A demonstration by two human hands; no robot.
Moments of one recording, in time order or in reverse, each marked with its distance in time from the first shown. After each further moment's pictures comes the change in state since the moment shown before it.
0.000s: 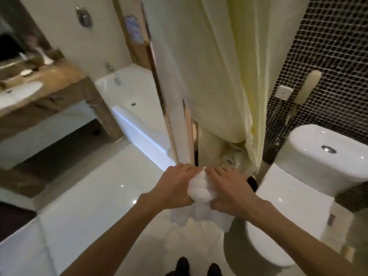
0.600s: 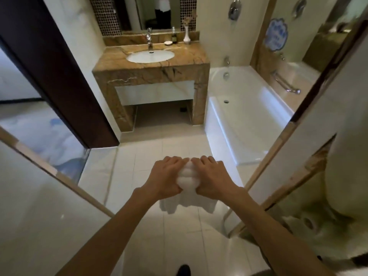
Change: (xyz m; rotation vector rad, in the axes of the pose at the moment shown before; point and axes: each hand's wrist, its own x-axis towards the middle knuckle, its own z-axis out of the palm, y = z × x) left_hand -0.175 -0.138 -0.021 0.067 0.355 -0.685; right_hand 0.164 -0.202 0.039 -0.062 -0.113 -0.599
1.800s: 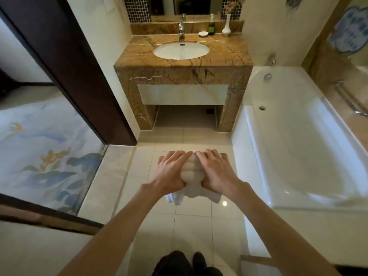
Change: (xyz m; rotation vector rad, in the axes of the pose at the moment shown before) left_hand 0.196 -0.164 -0.011 -0.008 0.013 -0.270; right_hand 0.289 0.053 0.000 0.008 -0.026 -0.157
